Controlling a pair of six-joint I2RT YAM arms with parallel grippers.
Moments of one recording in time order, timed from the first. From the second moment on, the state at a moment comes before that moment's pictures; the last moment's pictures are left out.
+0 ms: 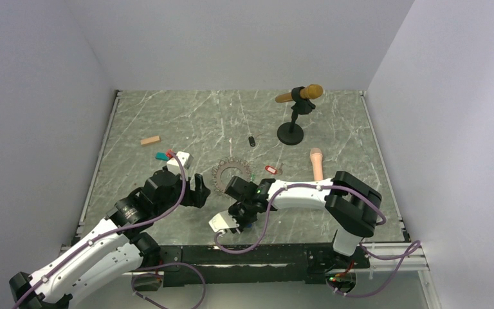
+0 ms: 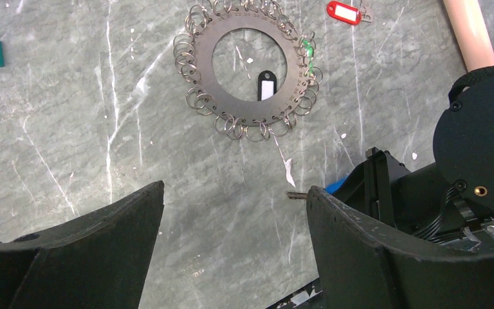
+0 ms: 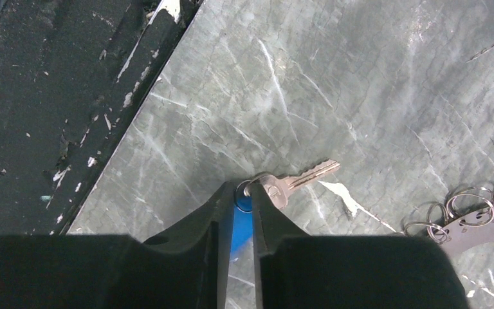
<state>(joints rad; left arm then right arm) -0.74 0.62 0.59 -0.50 -0.16 -0.42 1.12 1.70 0.96 -0.44 -0.42 -1.02</state>
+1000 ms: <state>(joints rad) -0.75 0.44 0.27 0.04 0.28 -0.26 0.74 1.54 1.02 -0.50 -1.00 -0.76</state>
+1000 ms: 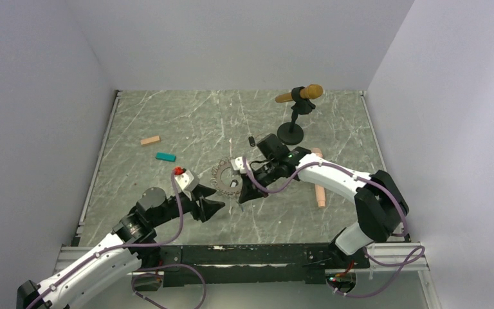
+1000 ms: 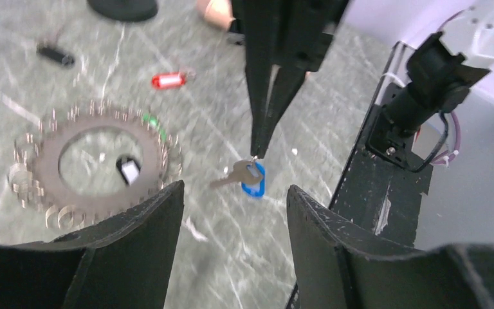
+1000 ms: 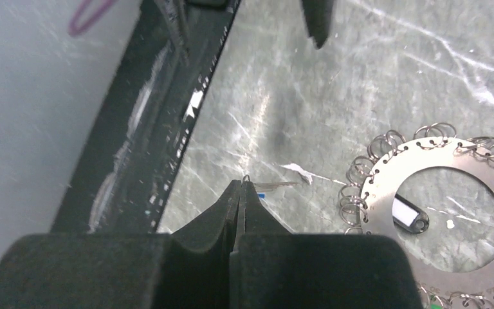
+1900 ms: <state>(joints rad) -0.92 0.76 0.34 0.38 0.36 0.03 0.60 1.47 1.02 -0.39 -1.34 -0.53</state>
